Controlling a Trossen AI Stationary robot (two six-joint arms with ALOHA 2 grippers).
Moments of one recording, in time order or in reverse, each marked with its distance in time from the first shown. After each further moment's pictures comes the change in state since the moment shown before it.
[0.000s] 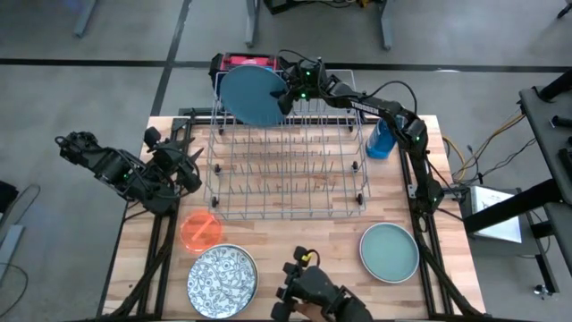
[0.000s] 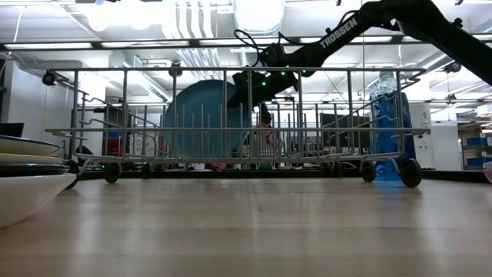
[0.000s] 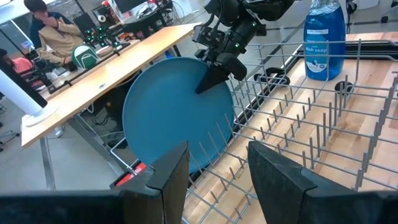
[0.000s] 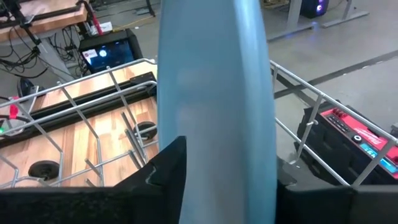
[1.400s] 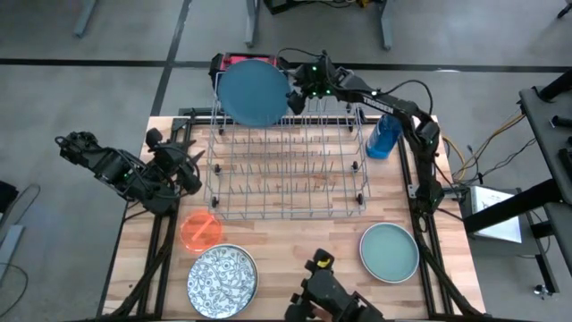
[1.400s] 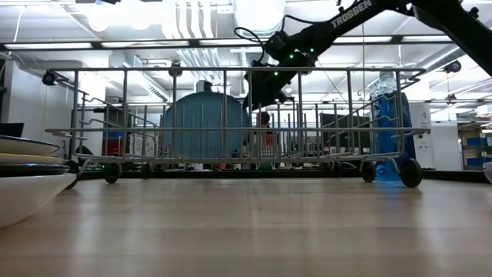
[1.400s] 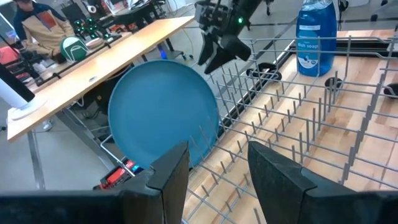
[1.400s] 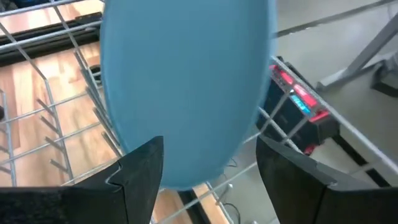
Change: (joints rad) left arm 0.000 0.000 0.000 0.003 0.043 -0.019; right arm -0.003 -0.139 0.001 -0.356 0.226 -0.154
